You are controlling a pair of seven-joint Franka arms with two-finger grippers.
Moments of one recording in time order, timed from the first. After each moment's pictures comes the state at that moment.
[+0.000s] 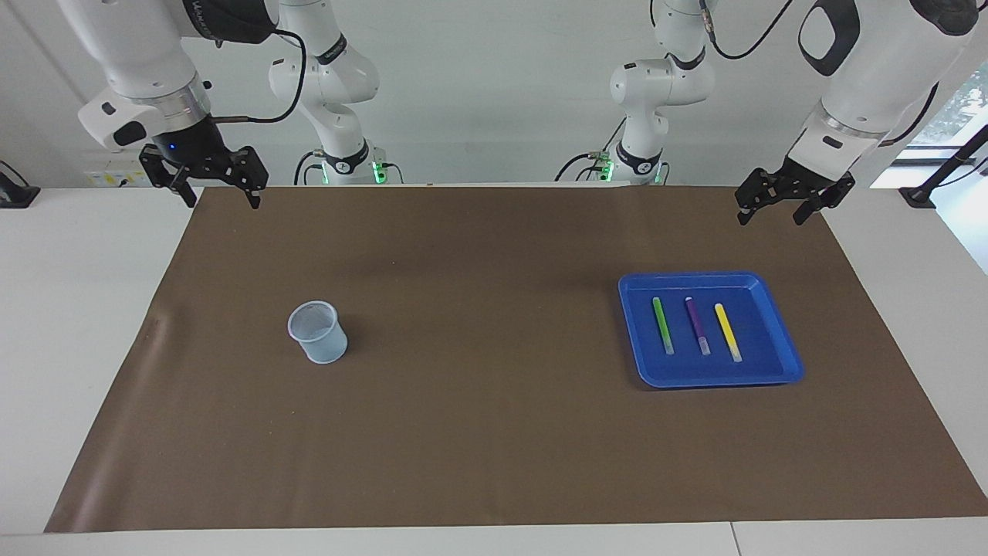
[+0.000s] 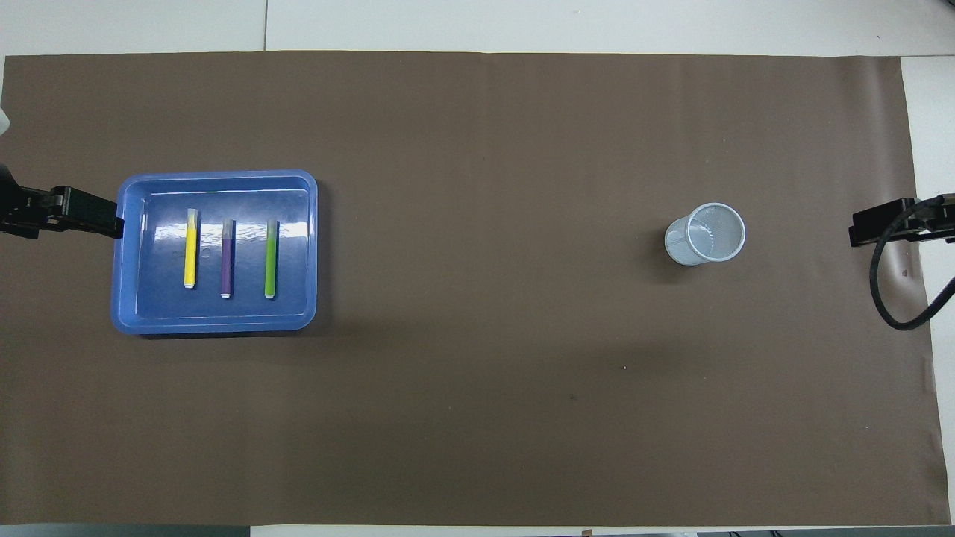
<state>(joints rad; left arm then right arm) -0.01 0.01 -0.06 -1.59 -0.01 1.57 0.01 0.03 -0.05 -0.05 -1.61 -0.07 1.54 -0.02</state>
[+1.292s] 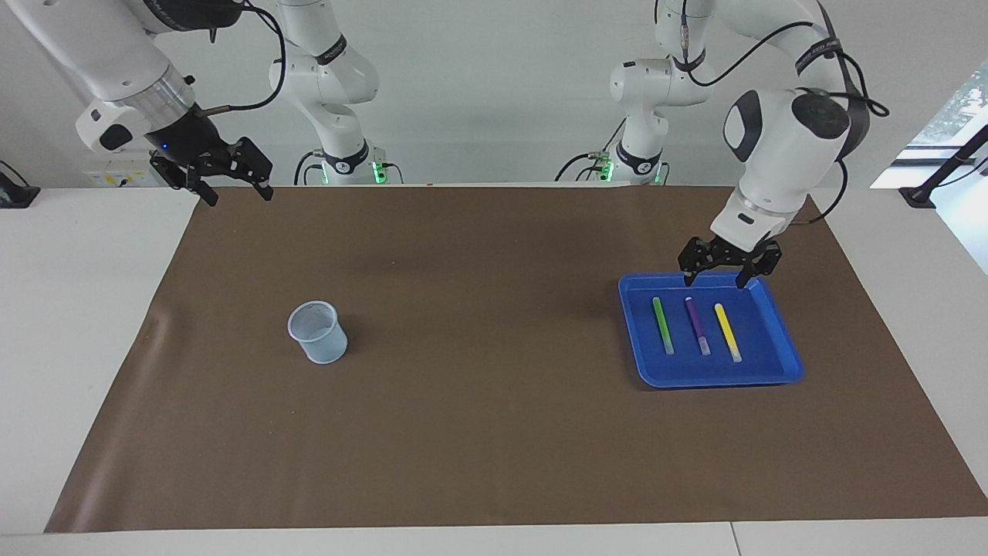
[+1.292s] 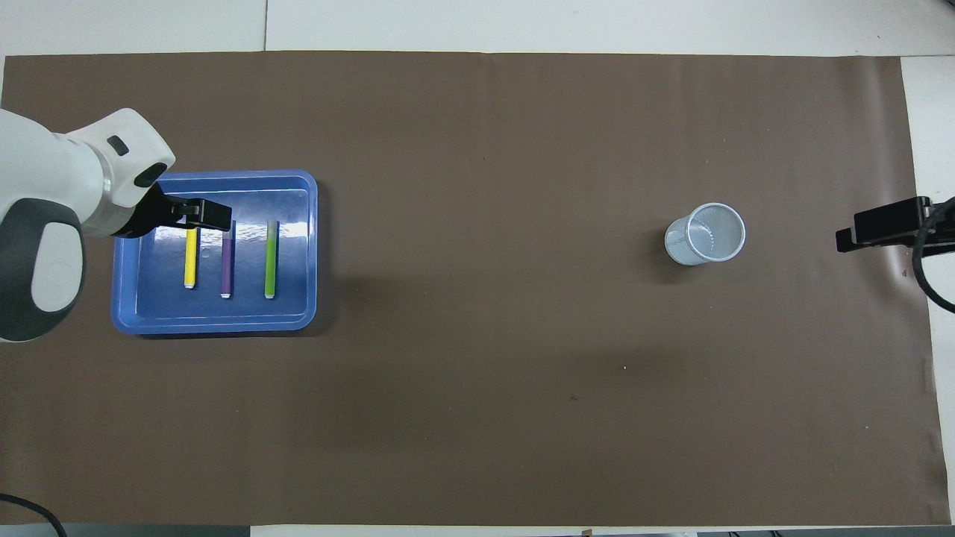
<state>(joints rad) -0.09 0.07 -0.08 -1.96 -0.01 2.10 0.00 -0.05 -0.05 -0.06 -1.61 0.23 1.49 -0.02</state>
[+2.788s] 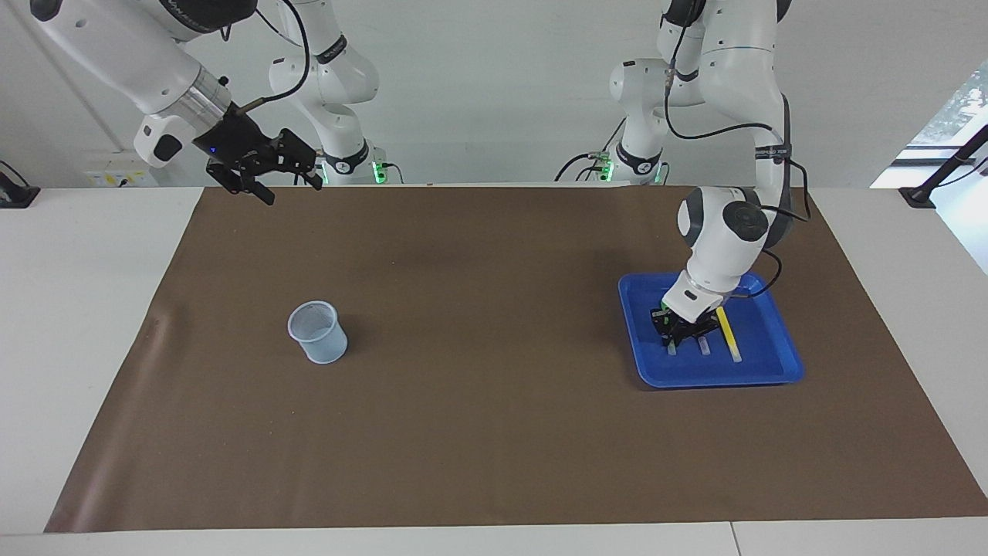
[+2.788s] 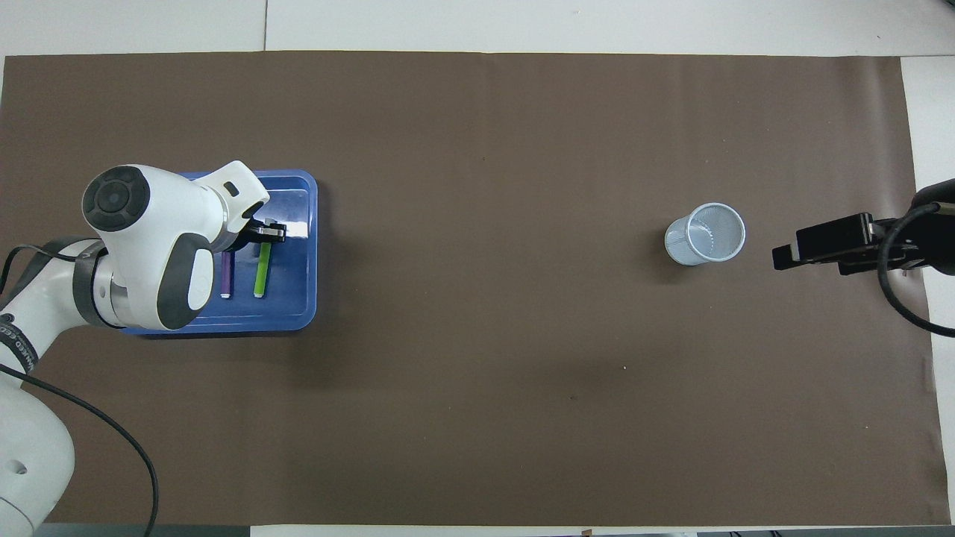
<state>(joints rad) -0.11 0.27 -0.08 -2.07 -0.01 2.42 0.00 0.00 -0.08 -0.04 -1.71 0.45 1.51 -0.02</state>
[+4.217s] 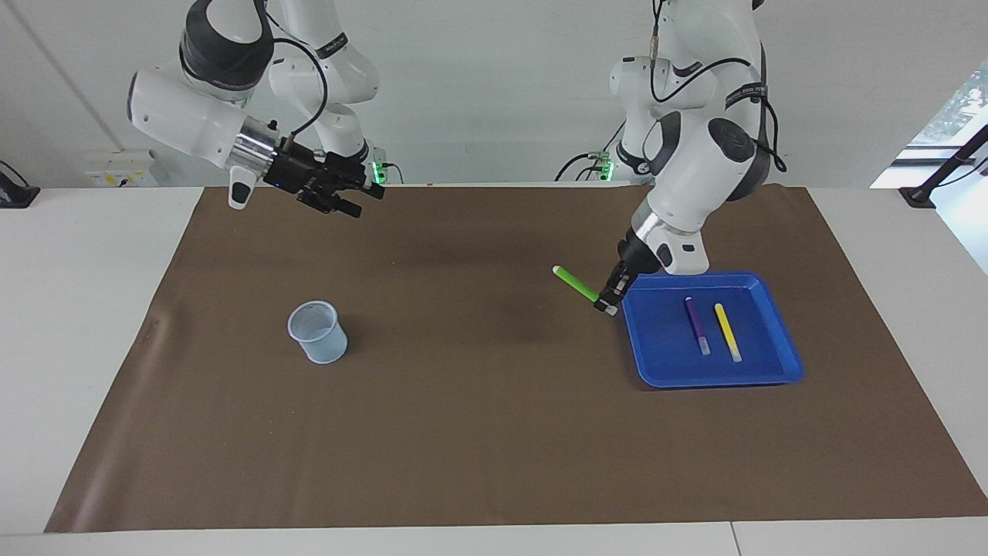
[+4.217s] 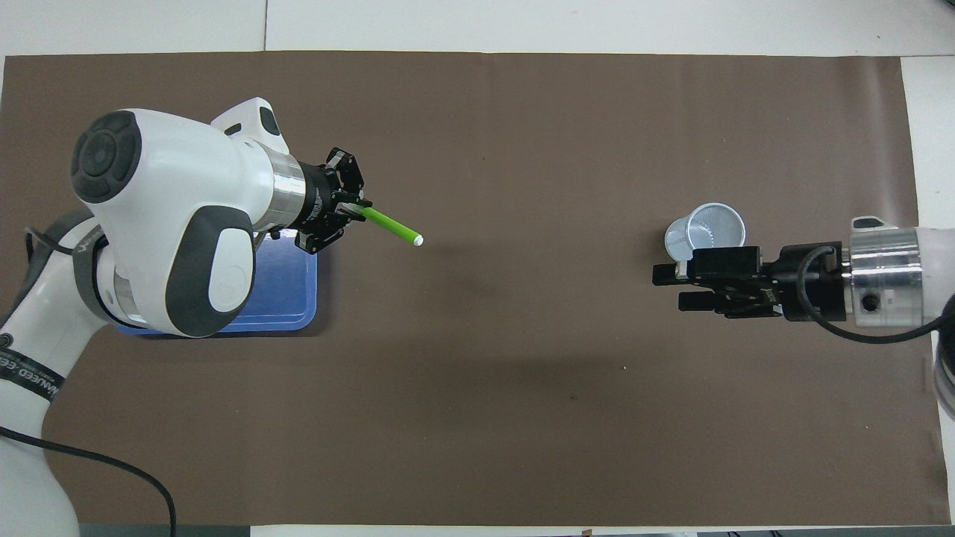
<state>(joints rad) -0.40 0.17 -0.09 -1.85 -0.35 2.32 -1.47 0.16 -0.16 -0.04 -2.24 1.05 2.00 -0.10</state>
